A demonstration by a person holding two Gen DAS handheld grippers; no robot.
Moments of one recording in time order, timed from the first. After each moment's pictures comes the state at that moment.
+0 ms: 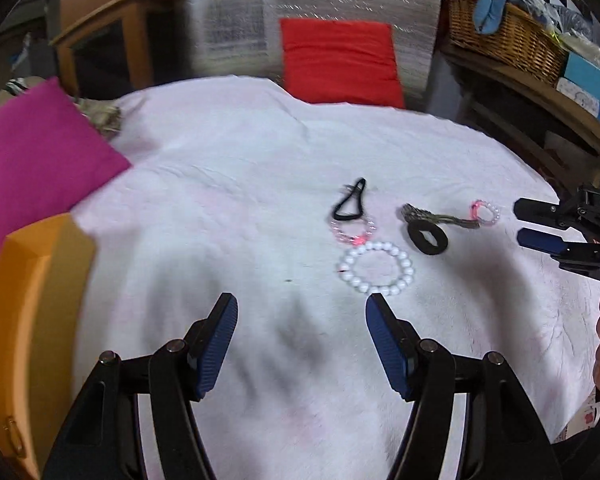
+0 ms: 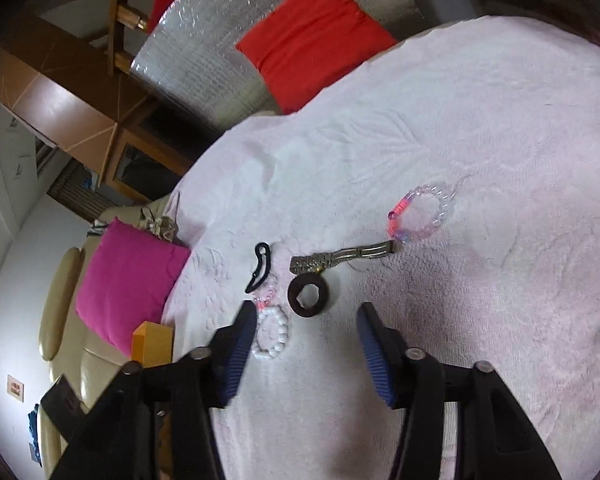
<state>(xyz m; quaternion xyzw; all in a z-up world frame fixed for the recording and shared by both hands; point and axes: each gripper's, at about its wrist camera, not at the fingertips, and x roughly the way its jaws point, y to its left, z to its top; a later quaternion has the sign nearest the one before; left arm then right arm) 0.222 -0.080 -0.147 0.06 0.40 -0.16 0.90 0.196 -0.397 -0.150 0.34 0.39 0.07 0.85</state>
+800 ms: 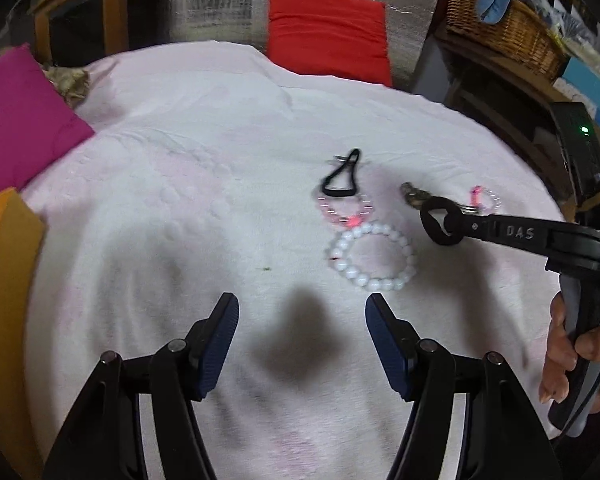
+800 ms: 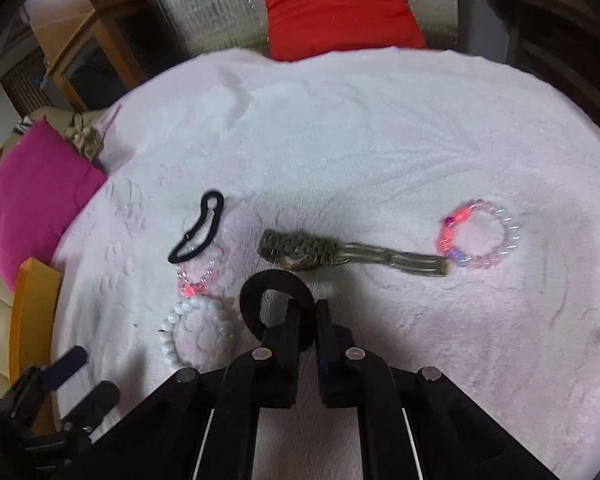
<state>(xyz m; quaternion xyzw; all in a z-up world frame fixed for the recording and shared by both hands) 0.246 -0.075 -0.175 0.02 0.45 -0.21 0.87 0.246 -0.327 -0.174 0.16 0.45 -0.02 0.88</state>
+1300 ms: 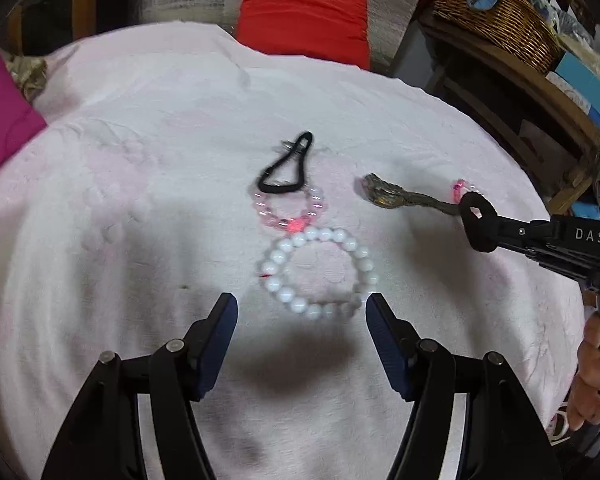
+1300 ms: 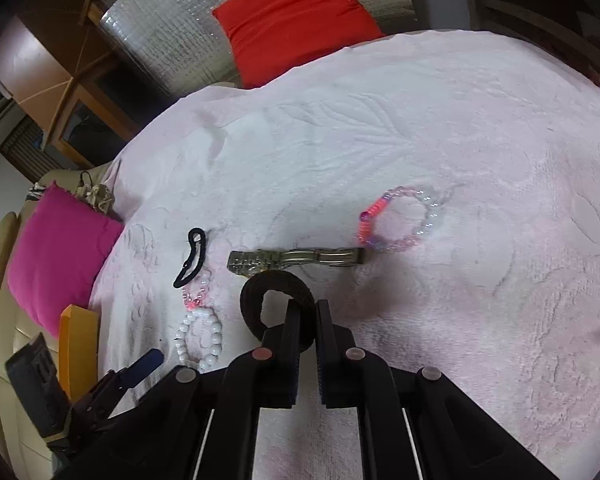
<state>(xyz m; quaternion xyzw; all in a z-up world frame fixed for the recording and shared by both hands) 0.267 -0.125 -0.197 0.00 0.48 -0.24 0.85 0.221 -0.385 -0.165 0.26 0.44 -0.01 0.86</state>
